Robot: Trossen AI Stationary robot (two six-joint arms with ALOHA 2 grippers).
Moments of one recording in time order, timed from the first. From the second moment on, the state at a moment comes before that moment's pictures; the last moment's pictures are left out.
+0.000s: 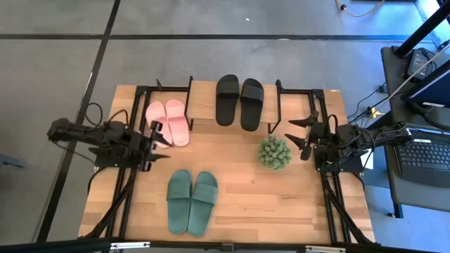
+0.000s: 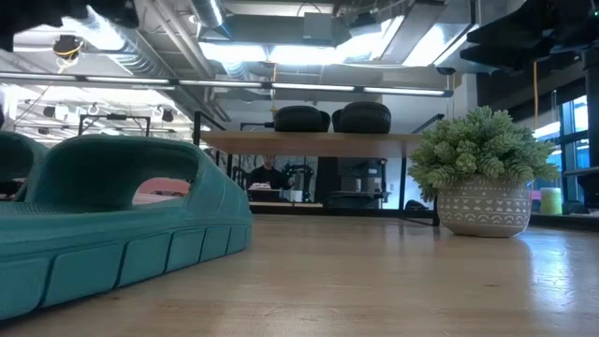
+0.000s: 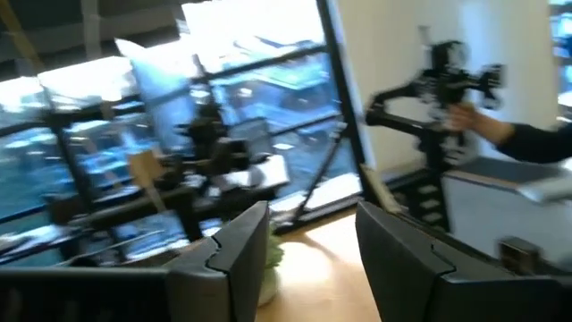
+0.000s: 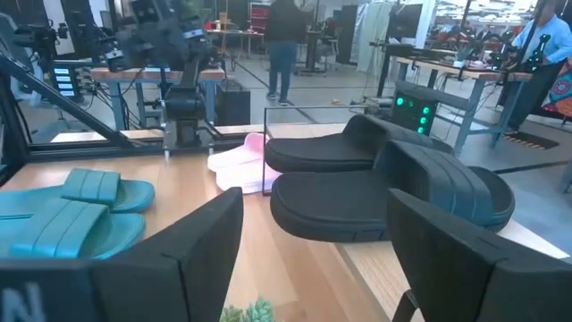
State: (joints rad) left arm -0.17 0.28 0.24 0.20 0.09 0.27; right arm 0.21 0.27 0.33 -0.10 0.53 -0.03
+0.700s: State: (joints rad) left arm -0.70 1.03 0.55 0.20 -0.38 0.07; right arm 0.21 0.27 0.33 -0.10 0.53 -0.03
